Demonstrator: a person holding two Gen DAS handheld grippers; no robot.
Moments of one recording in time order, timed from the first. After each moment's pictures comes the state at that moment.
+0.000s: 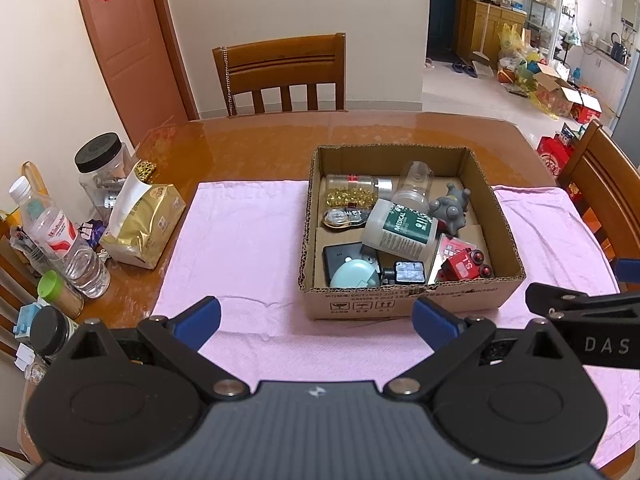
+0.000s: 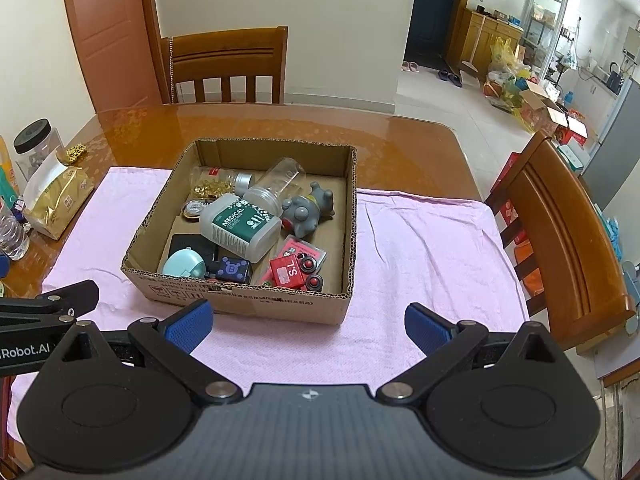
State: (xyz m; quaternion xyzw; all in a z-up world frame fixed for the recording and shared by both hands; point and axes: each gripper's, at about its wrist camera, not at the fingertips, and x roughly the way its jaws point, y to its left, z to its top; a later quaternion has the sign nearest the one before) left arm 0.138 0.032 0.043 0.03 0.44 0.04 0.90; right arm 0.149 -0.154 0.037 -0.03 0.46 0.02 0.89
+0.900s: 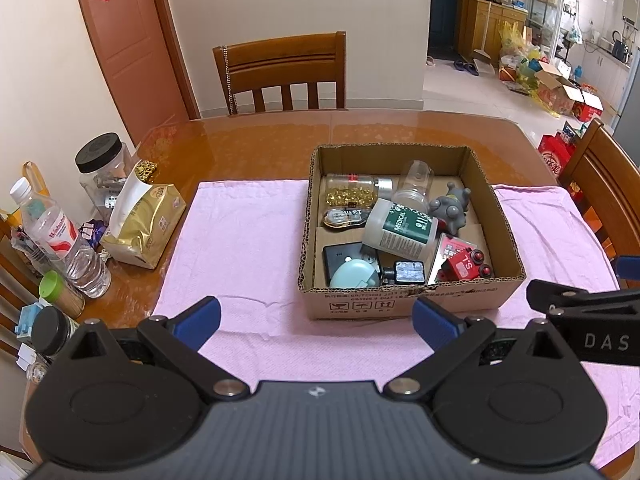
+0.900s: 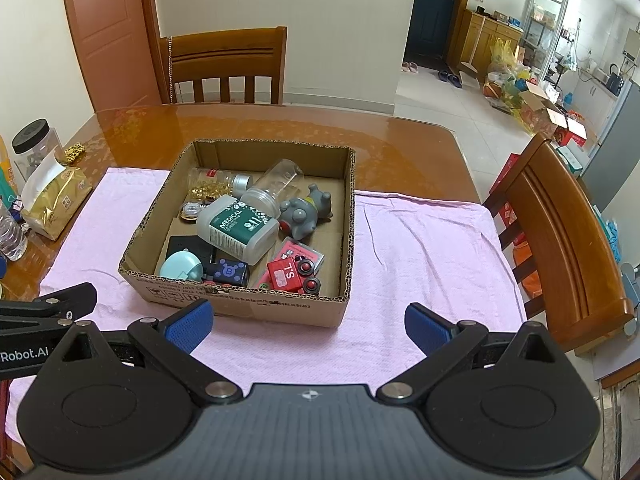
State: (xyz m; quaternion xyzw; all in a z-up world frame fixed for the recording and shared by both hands) left arm 0.139 0.030 0.044 0.03 0.44 0.04 0.90; right arm 0.152 -0.155 0.039 -0.03 0.46 0.02 0.89
